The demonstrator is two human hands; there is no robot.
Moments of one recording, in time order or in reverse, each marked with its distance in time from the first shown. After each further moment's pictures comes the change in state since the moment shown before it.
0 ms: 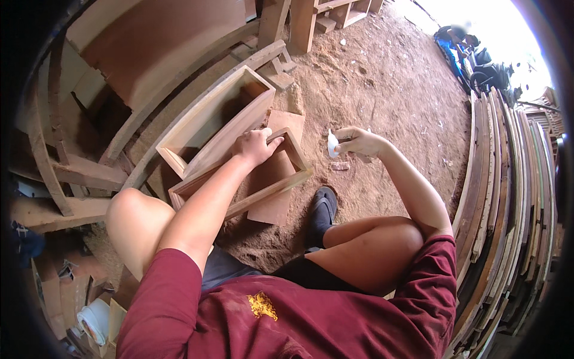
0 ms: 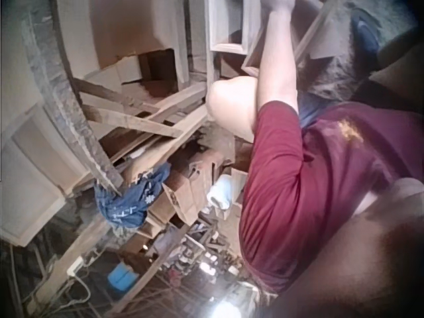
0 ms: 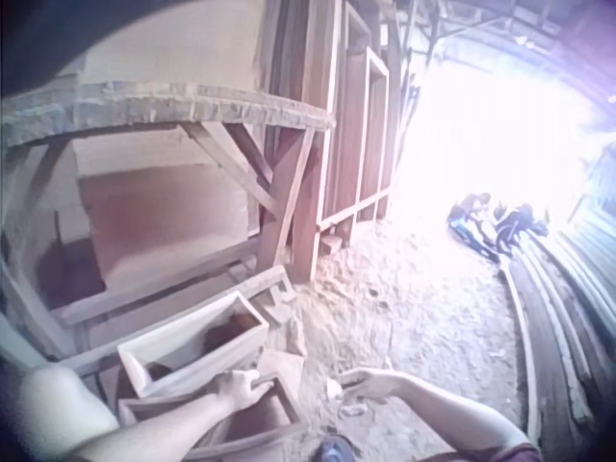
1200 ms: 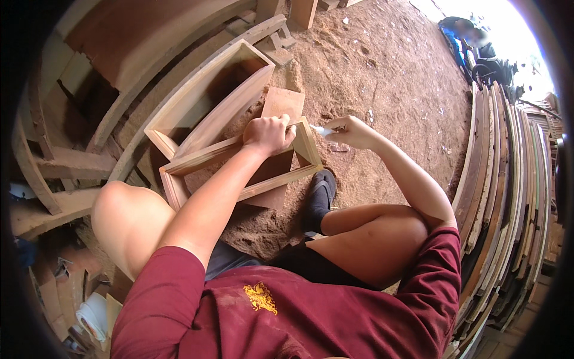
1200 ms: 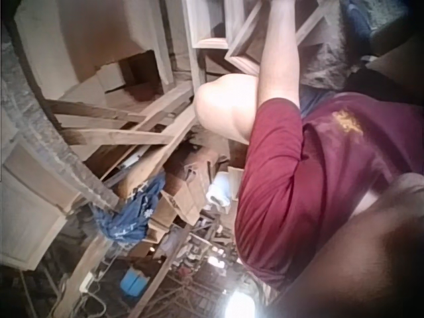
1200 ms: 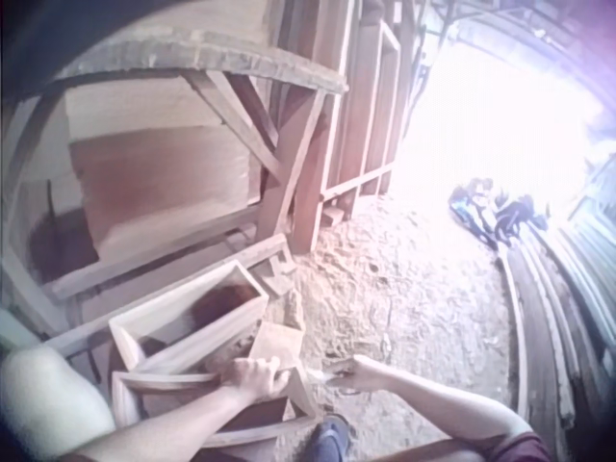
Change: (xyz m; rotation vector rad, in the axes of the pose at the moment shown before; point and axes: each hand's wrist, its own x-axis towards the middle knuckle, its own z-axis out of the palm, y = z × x) left_hand -0.007 0.029 0.026 0.179 0.117 0.221; right_hand 0.029 0.031 0.027 -0.411 0.220 -0.066
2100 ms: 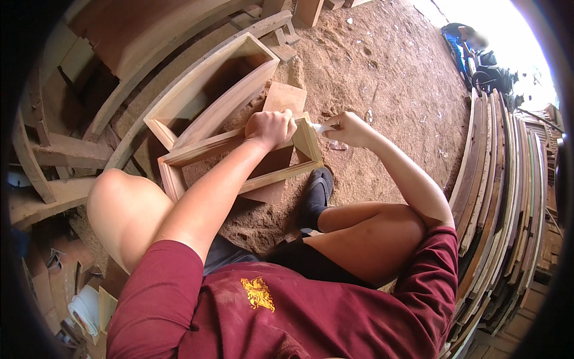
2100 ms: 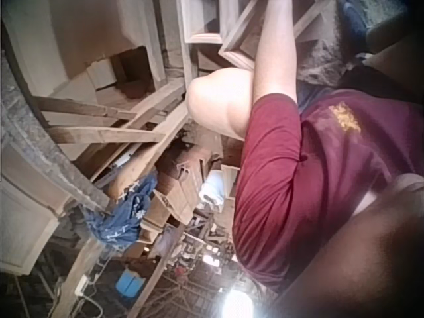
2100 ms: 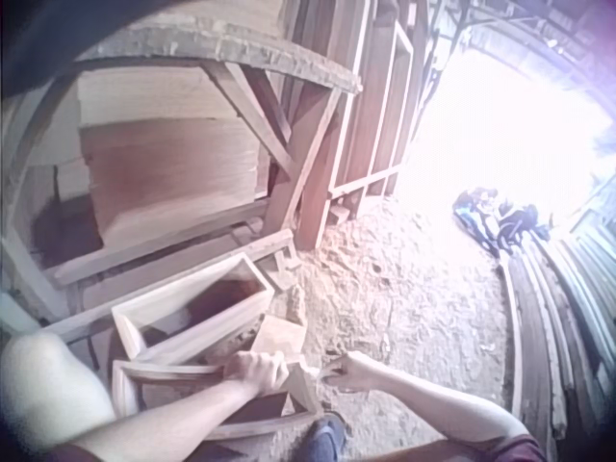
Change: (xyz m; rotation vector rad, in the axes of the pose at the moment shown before) left_hand -0.001 -0.003 0.011 0.019 0.092 -0.010; right_hand -0.001 -0.048 -0.003 -0.150 -0.015 0.116
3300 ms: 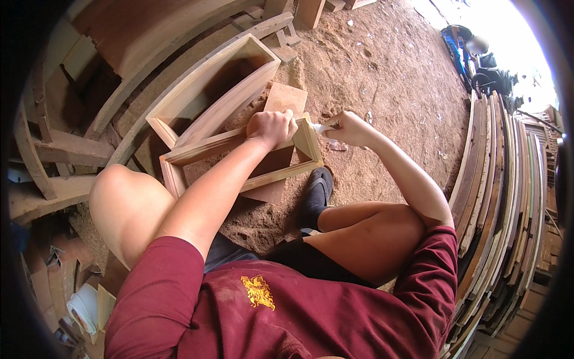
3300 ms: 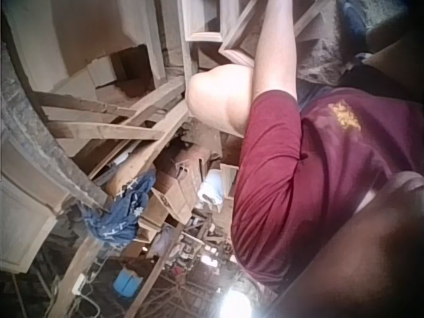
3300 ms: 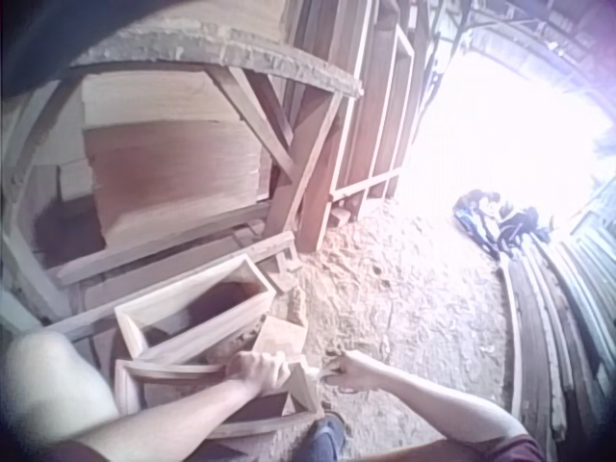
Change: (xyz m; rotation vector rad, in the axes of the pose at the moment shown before) left_hand 0.000 0.000 -0.001 0.003 -0.008 0.000; right_hand -0.001 -0.010 -0.003 -0.031 -0.022 0.028
